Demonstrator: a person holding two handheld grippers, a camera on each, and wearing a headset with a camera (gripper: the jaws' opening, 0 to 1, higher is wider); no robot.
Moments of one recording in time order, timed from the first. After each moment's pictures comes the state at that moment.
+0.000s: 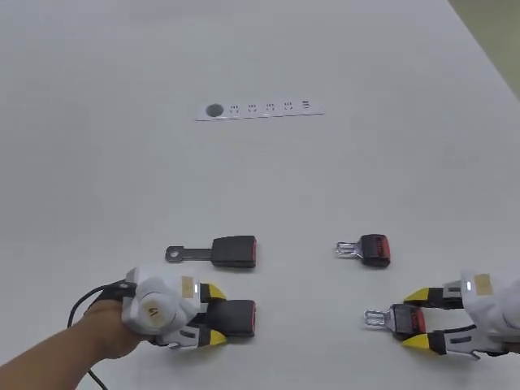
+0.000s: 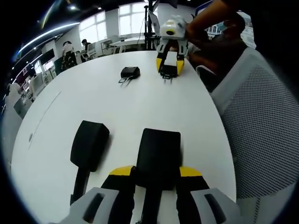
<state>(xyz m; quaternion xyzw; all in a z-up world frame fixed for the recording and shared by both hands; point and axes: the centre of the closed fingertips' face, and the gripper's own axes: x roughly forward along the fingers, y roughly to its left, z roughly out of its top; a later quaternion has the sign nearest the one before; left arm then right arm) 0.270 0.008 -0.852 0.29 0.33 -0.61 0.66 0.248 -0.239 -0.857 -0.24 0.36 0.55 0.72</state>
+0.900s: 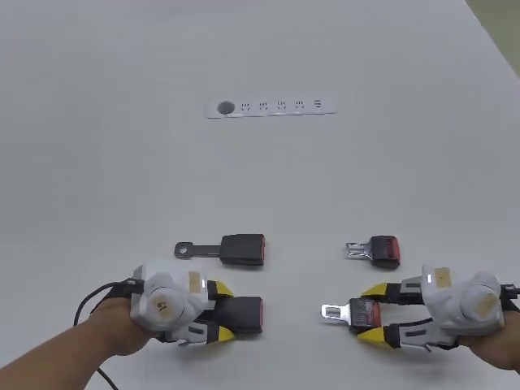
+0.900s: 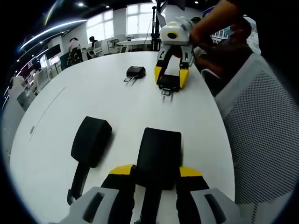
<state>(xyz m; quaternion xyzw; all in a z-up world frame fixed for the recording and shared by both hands) 0.269 0.008 -0.856 0.27 0.34 -0.59 0.68 0.260 -0.168 -0.853 -0.17 0.32 0.58 0.73</state>
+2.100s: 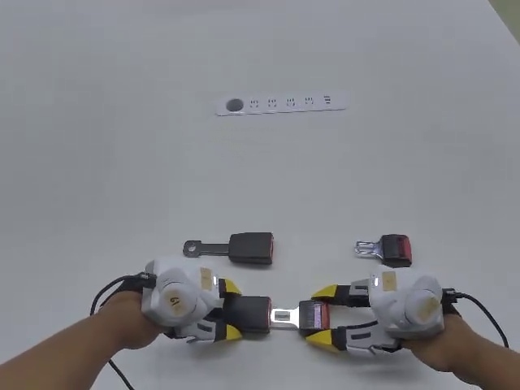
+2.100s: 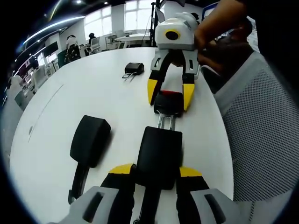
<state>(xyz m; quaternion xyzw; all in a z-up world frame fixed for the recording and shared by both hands) 0.268 0.012 -0.857 0.28 0.35 -0.59 0.67 0.262 -0.076 -0.852 -0.13 0.28 0.62 0.72</state>
